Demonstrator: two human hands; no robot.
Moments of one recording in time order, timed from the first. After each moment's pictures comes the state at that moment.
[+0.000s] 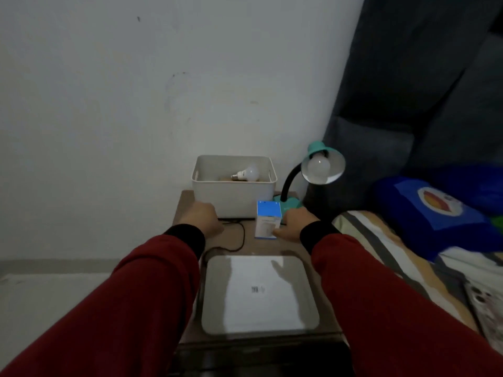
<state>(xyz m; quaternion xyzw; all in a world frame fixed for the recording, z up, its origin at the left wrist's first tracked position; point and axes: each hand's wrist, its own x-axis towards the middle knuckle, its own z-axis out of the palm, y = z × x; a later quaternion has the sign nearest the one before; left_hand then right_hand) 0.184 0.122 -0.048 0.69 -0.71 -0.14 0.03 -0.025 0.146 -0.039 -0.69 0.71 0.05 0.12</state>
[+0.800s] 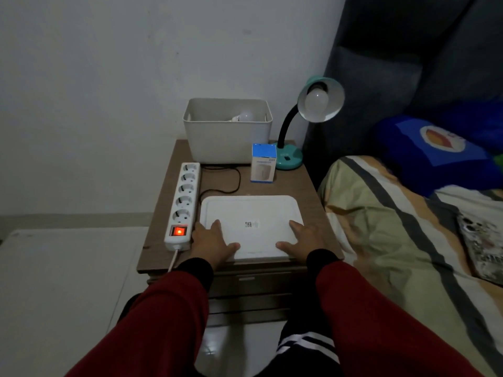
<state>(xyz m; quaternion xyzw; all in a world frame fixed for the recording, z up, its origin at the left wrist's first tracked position) 0.156 0.241 -0.194 0.72 -0.63 -0.28 0.04 -0.059 0.260 -0.192 -0.58 0.77 -0.06 0.26</state>
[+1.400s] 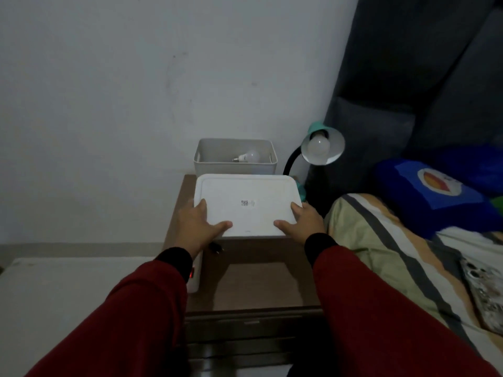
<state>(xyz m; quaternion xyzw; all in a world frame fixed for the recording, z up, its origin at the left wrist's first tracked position) 0.197 0.182 -0.094 0.68 -0.67 -0.16 0.25 -0.037 0.189 -0.088 -0.61 0.75 -0.16 0.20</state>
